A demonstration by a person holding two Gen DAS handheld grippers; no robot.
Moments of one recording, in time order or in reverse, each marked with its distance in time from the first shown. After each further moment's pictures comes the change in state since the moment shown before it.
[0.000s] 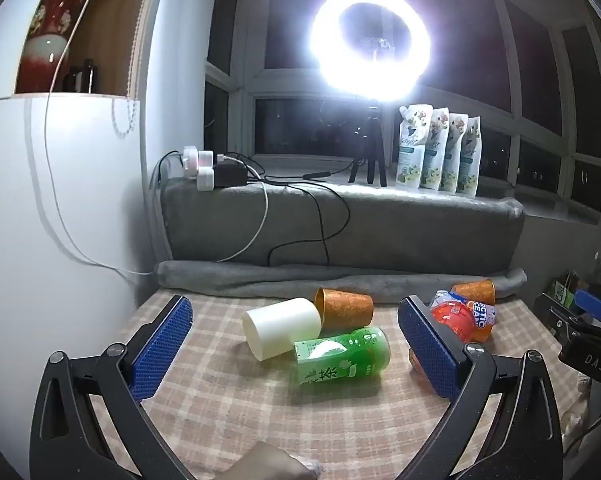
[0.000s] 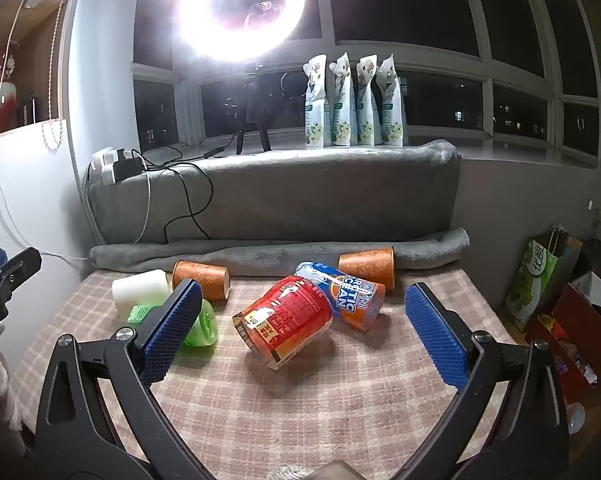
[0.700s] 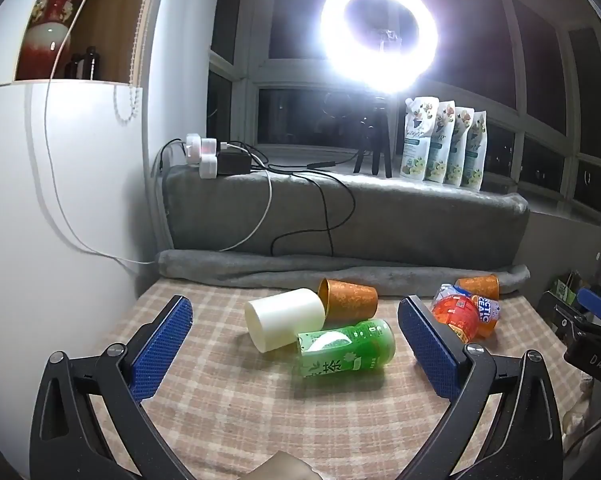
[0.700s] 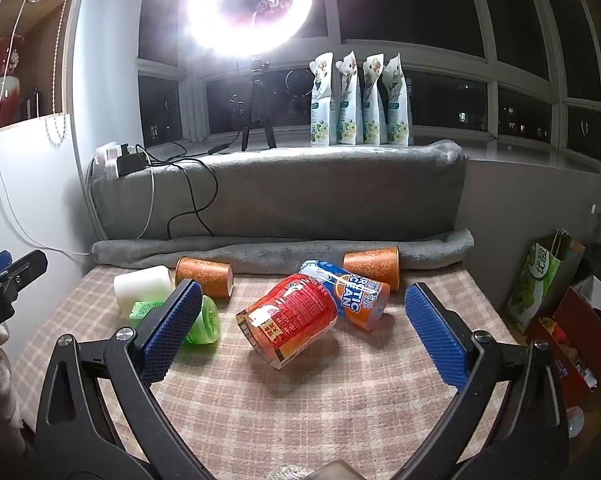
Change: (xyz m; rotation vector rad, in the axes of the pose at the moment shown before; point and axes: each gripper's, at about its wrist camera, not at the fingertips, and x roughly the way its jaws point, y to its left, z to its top) left arm 0.010 0.008 -0.008 -0.019 0.038 0.010; right arm 0.002 0.004 -0.002 -0.012 0.012 0.003
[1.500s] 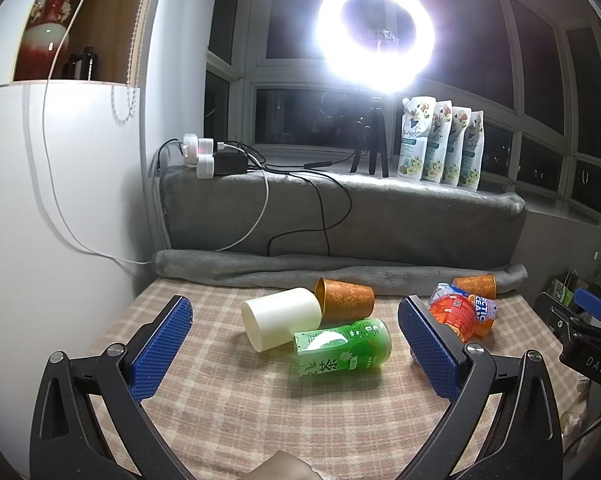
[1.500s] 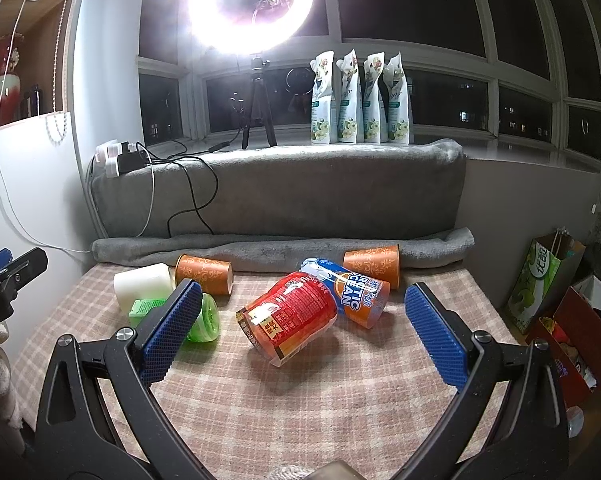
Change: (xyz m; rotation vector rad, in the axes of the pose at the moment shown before) left arm -0.001 -0.005 0.001 0.006 0.001 -0.009; right arm 0.002 0.000 -0.001 0.000 0.006 0.006
